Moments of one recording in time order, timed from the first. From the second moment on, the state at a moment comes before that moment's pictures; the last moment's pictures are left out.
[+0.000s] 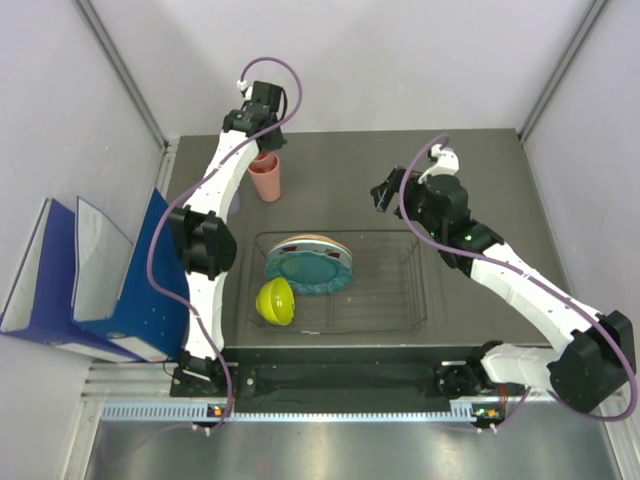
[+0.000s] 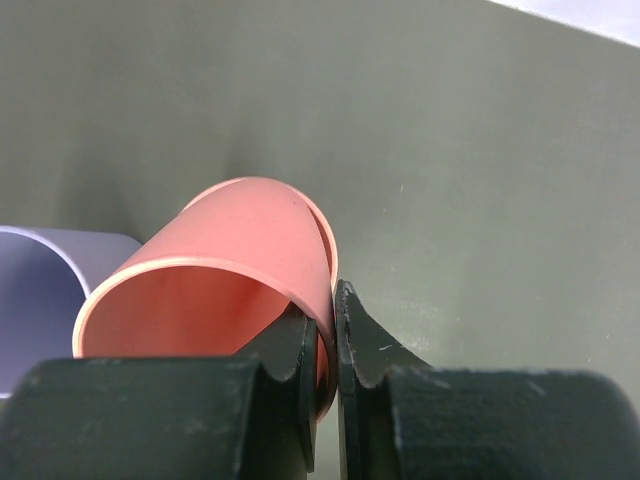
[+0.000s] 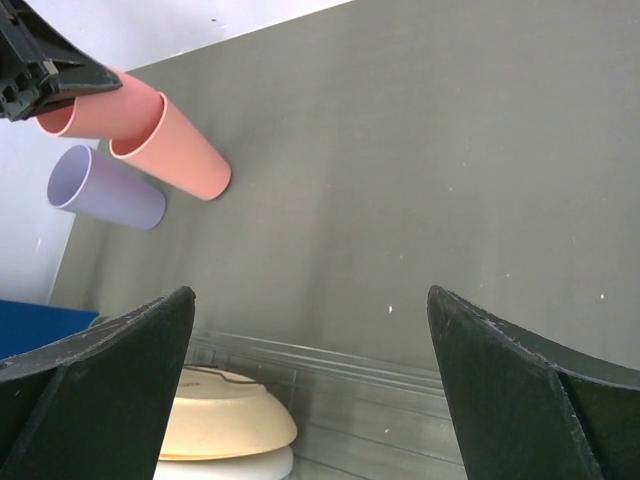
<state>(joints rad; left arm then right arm) -0.29 2.22 2.34 -0.90 -0.31 -0.47 0.55 1.19 0.96 -0.05 0.19 0.55</state>
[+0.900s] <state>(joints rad) -0.29 2.18 2.26 -0.91 -0.27 -0.50 0.55 1.19 0.90 -0.04 0.18 0.55</state>
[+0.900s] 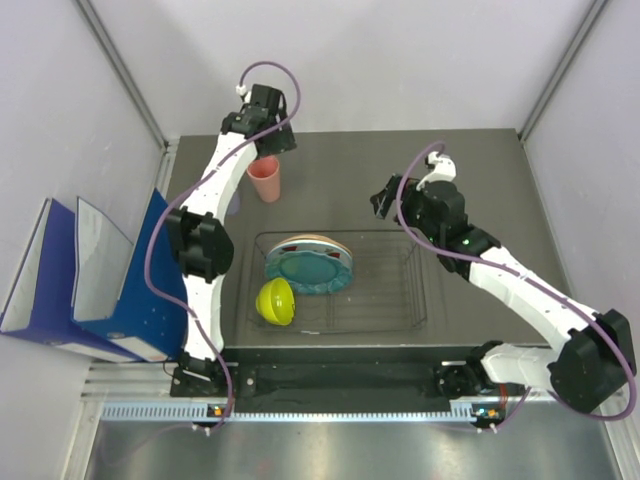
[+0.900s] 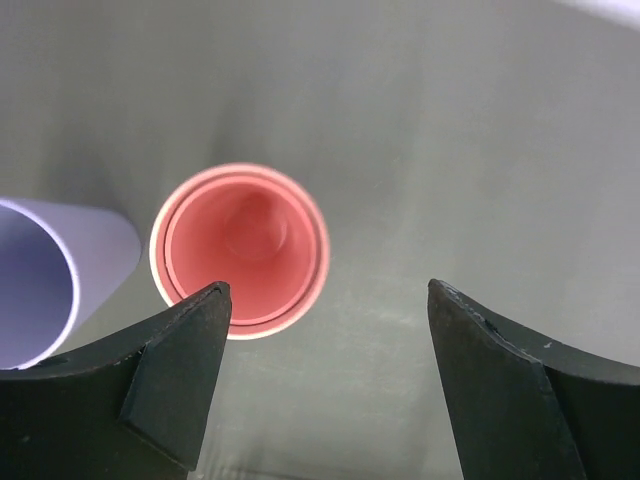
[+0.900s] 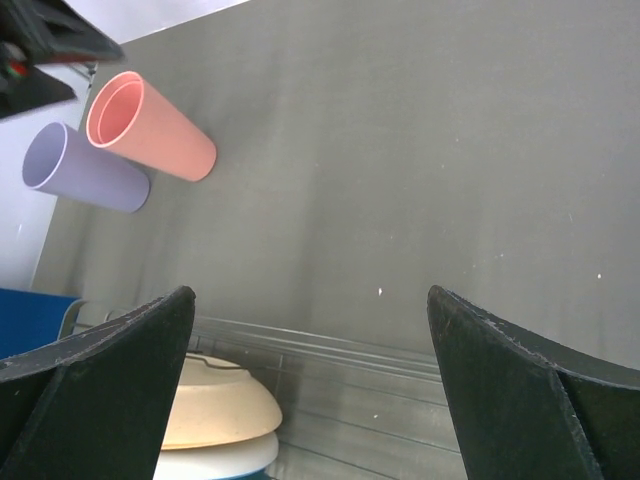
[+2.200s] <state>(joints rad) -1.36 1.25 1.37 -1.31 -1.06 -1.41 0.63 0.74 0.68 -0.23 0.43 0.52</state>
